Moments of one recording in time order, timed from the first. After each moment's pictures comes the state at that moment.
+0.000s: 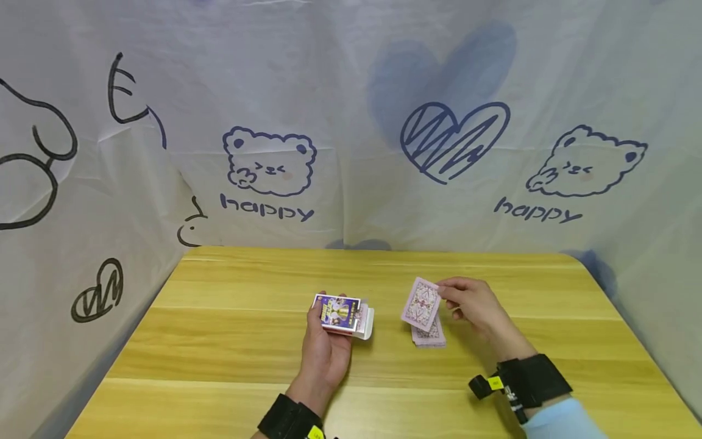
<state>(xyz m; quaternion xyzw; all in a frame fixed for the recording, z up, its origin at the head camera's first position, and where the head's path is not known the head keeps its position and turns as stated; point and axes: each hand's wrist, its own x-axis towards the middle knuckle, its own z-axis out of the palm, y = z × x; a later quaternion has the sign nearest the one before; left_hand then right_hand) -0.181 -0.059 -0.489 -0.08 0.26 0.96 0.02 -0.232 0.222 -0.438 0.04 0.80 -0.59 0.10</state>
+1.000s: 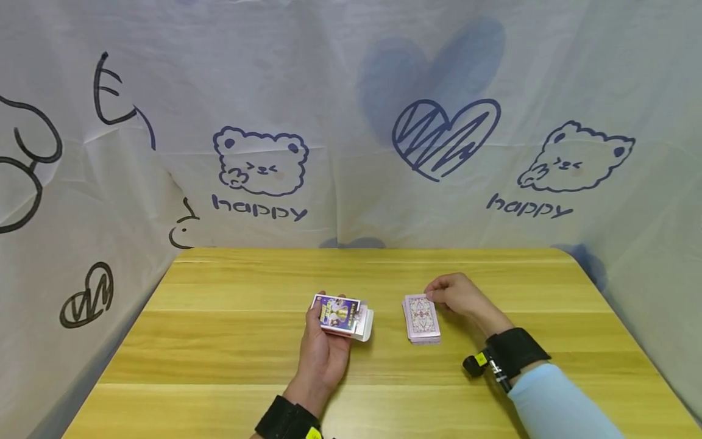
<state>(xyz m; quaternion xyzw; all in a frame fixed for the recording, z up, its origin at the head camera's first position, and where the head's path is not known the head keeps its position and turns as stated) -0.177 -0.056 -0.488 -0.07 0.26 0.96 0.04 -0.267 0.228 -0.466 -0.02 0.87 -0.46 0.14</state>
